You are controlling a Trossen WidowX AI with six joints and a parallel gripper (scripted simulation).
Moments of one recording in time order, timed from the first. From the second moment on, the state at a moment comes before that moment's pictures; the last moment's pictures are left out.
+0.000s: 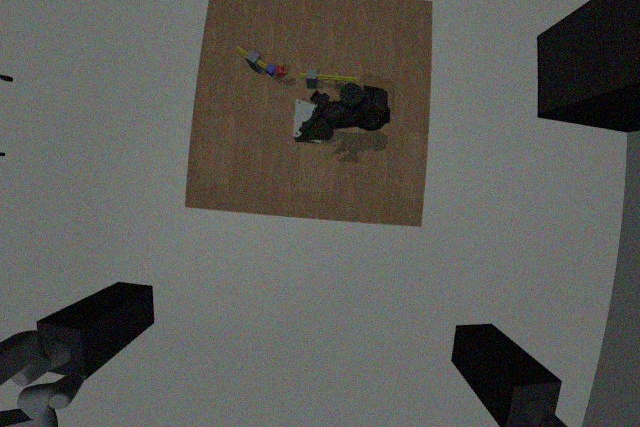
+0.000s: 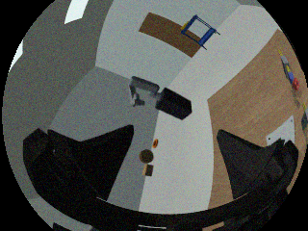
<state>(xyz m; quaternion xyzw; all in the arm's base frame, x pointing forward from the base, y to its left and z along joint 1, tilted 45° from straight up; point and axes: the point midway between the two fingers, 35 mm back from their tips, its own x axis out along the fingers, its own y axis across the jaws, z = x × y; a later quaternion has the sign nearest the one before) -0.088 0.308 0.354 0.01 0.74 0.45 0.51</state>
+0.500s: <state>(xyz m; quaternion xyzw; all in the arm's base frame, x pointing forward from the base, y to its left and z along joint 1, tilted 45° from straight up) 0.033 0.347 0.260 0.01 0.72 0.24 0.65</state>
